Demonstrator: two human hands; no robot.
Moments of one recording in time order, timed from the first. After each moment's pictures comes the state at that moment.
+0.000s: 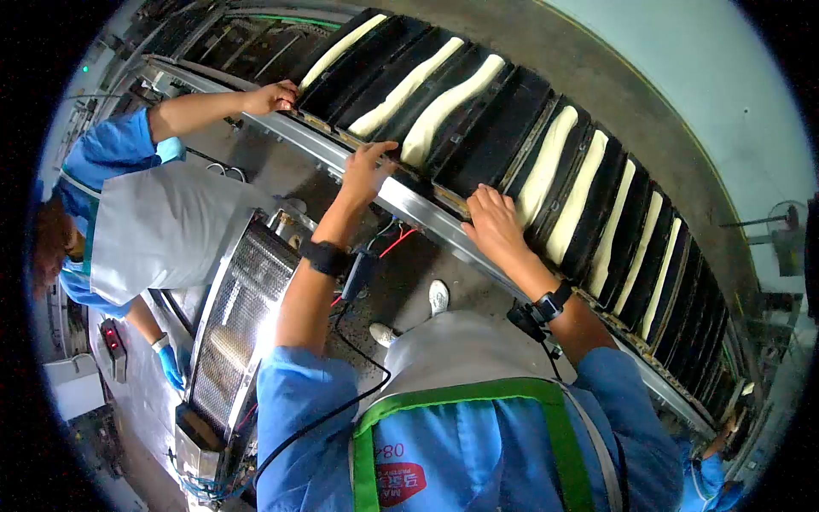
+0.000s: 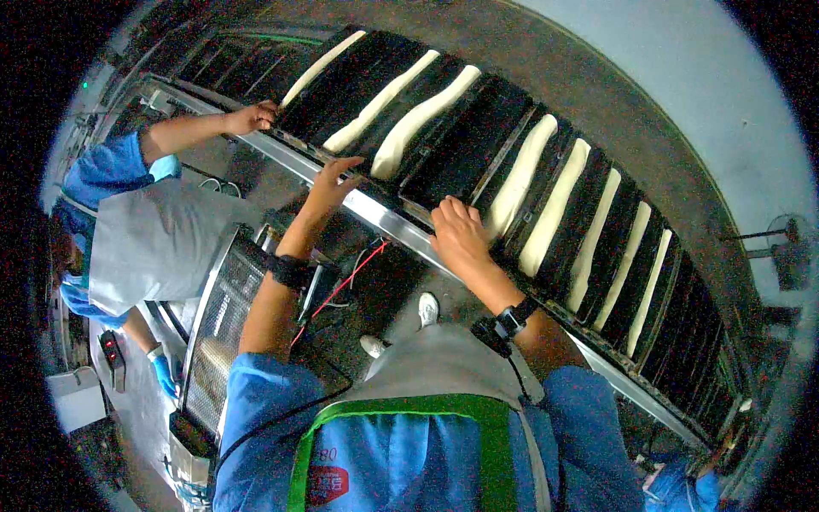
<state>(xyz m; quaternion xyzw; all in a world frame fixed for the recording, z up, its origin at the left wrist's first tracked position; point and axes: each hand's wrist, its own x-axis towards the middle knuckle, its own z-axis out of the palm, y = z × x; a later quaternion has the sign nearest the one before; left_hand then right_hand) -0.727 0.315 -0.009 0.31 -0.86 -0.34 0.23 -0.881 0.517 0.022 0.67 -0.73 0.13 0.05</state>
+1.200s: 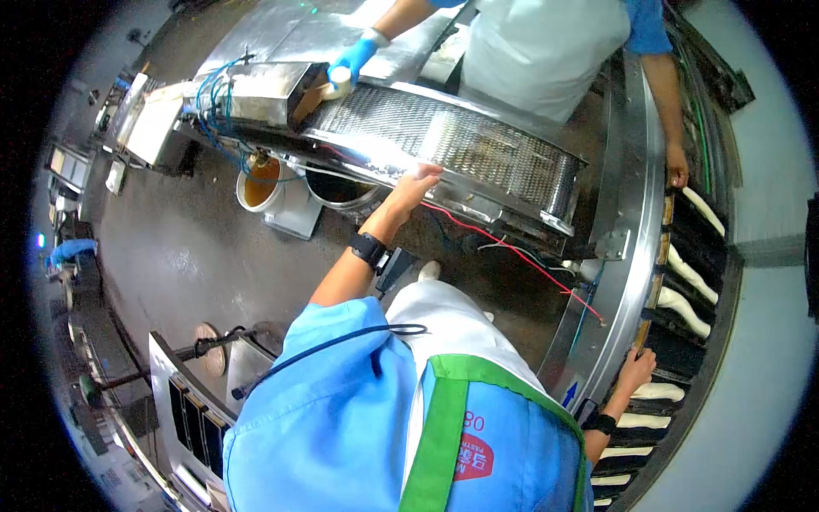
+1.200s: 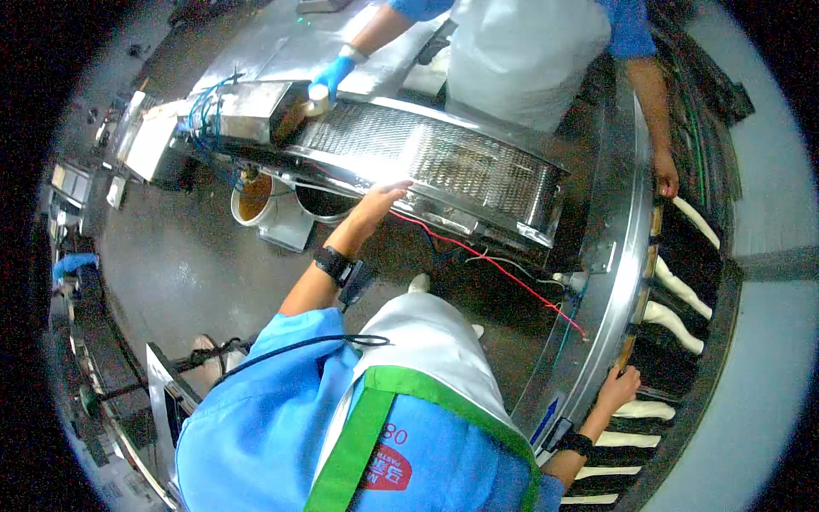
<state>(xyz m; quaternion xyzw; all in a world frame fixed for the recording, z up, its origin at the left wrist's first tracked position) -0.357 0.552 -0.042 0.65 -0.36 -0.41 0.53 -0.902 0.504 -0.003 0.66 -0.74 -0.03 0.11</state>
